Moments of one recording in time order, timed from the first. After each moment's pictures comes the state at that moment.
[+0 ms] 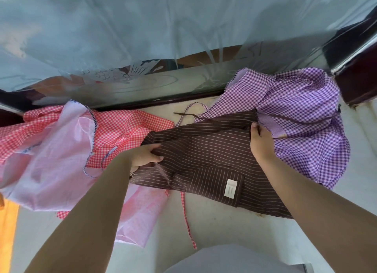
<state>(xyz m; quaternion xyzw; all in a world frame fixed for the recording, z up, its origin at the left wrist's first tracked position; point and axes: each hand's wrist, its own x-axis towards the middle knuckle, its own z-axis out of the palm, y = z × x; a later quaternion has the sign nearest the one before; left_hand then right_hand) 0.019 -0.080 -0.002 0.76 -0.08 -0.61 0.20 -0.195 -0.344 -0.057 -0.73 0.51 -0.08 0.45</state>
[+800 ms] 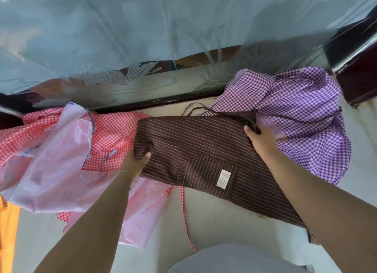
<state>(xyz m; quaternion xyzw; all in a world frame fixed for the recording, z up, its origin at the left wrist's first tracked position) 0.005 -0.045 -0.043 0.89 0.03 -0.34 0.29 -0.195 -0.362 -0.053 -0.73 0.51 0.00 0.47</state>
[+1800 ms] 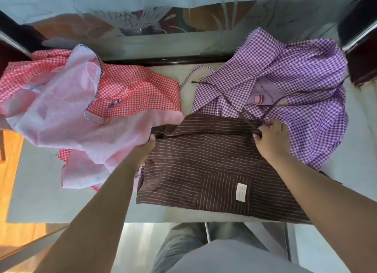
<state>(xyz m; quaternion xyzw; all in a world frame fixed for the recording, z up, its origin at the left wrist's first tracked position) -0.112 0.019 -0.045 0.79 0.12 -0.49 0.34 -0.305 -0.310 -0.071 -0.93 0.36 0.08 0.07</state>
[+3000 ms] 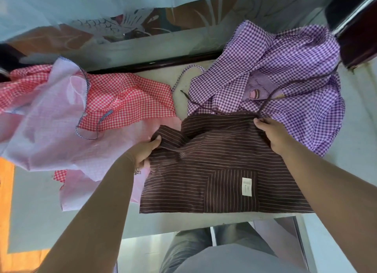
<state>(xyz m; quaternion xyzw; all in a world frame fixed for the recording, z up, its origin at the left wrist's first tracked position) -0.073 -0.017 -0.047 0.73 0.13 -0.56 0.38 -0.290 -0.326 -0.069 -0.53 0.57 0.03 0.62</state>
